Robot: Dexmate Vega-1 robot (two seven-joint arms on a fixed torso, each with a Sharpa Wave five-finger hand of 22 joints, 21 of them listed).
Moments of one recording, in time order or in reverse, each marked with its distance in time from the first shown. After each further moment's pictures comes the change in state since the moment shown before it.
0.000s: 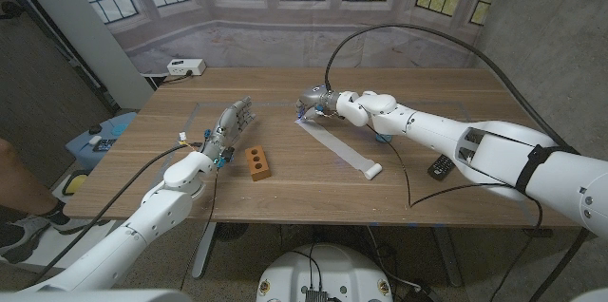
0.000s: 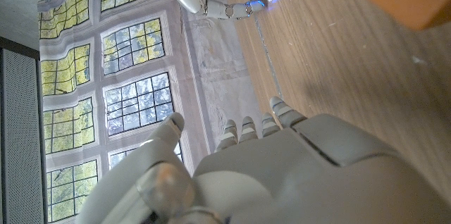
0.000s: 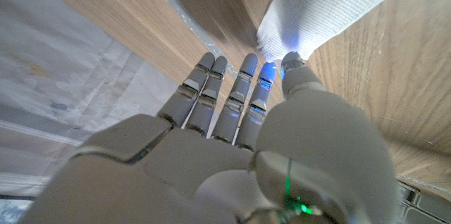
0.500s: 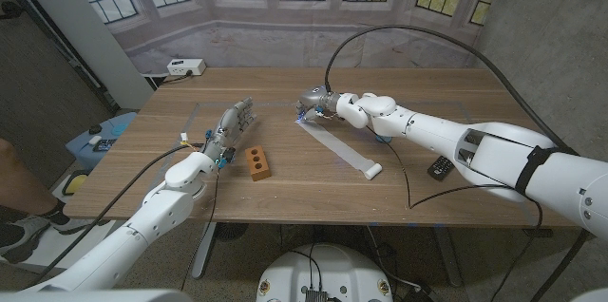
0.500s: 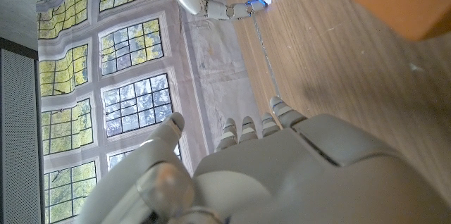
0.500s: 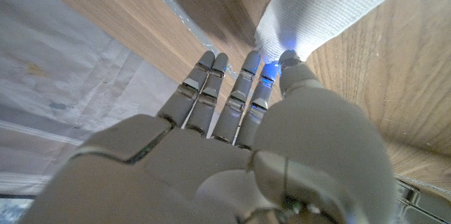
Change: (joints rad) left arm -0.005 -0.004 0.005 0.004 0.000 0.005 -0.002; left_hand 0.000 0.000 0.000 0.000 0.000 0.007 0.000 0.000 0.000 0.000 0.000 0.000 0.000 0.000 0.000 0.000 -0.002 0.000 0.000 0.000 0.000; right arm -0.004 0.003 -0.005 0.011 -0.003 0.000 -0.028; right_hand 0.035 -0.004 0.004 -0.004 0.000 0.053 -0.001 0.000 0.000 0.049 -0.005 0.019 0.010 0.040 -0.003 0.014 0.013 0.022 -0.007 0.000 0.000
